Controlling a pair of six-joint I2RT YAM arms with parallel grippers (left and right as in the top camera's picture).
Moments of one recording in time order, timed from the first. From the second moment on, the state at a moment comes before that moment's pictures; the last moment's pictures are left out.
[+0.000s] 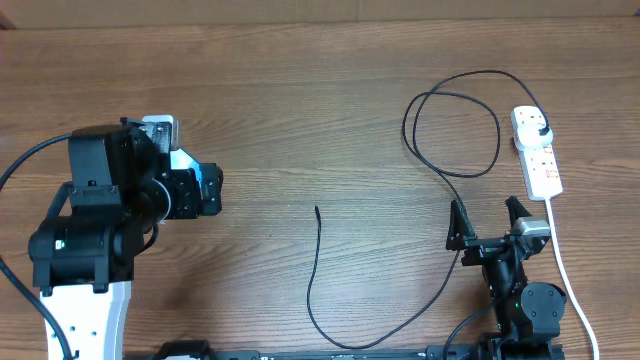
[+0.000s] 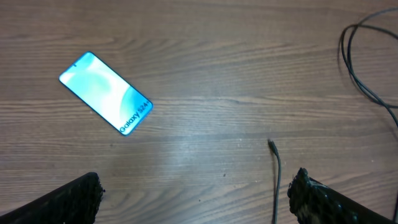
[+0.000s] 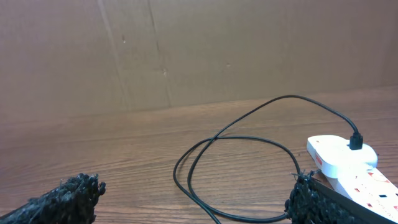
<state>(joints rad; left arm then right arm) 0.03 1.09 1.30 -1.12 0.18 -0.05 0.00 0.01 0.02 -0.03 -0.11 0.15</state>
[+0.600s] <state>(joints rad) 0.03 1.35 1.48 -1.28 0.00 -0.34 0.00 0.01 0.02 -0.03 -0.11 0.15</state>
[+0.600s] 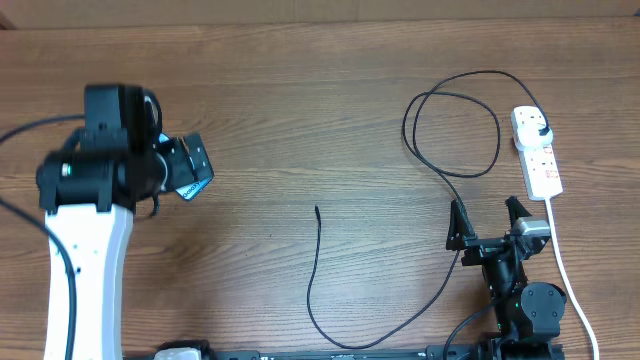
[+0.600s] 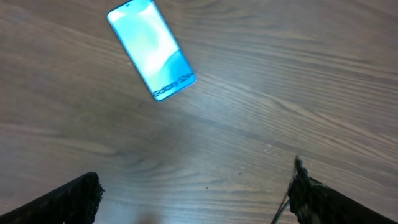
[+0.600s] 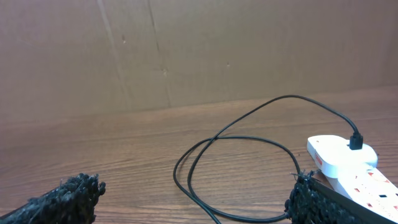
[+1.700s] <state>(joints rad) 0.03 1.90 1.66 -1.30 -0.07 -0.69 0.00 0.01 0.02 -0.03 -0.11 0.15</state>
